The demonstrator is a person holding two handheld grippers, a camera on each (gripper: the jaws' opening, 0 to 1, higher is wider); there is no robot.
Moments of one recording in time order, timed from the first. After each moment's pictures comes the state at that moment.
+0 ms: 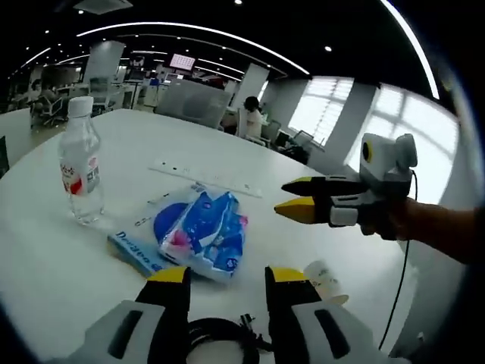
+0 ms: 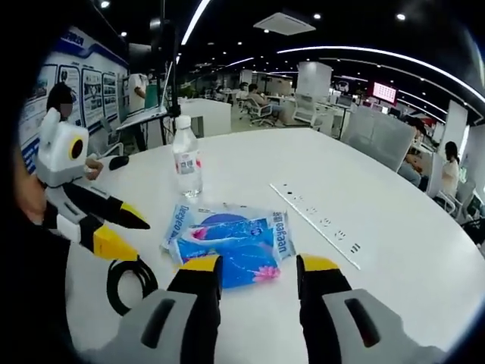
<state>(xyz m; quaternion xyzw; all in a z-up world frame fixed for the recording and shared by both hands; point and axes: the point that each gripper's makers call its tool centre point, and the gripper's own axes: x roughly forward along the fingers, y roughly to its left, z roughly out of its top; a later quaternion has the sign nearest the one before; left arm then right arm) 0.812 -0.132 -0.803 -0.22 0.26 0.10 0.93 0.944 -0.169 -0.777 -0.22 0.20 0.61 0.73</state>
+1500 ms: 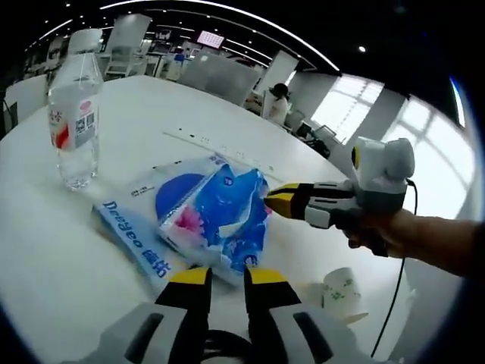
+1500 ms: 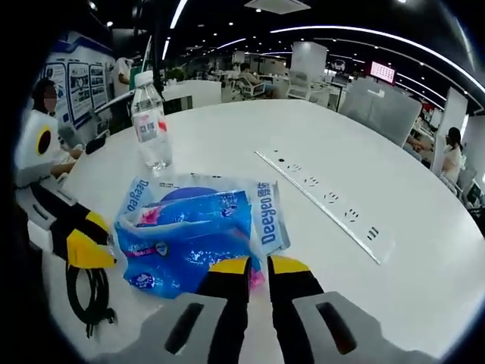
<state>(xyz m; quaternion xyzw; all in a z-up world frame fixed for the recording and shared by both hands) 0.829 -0.130 -0.846 -0.27 0.31 0.13 0.90 0.970 -0.145 -0.853 -0.25 0.25 0.58 0.73</state>
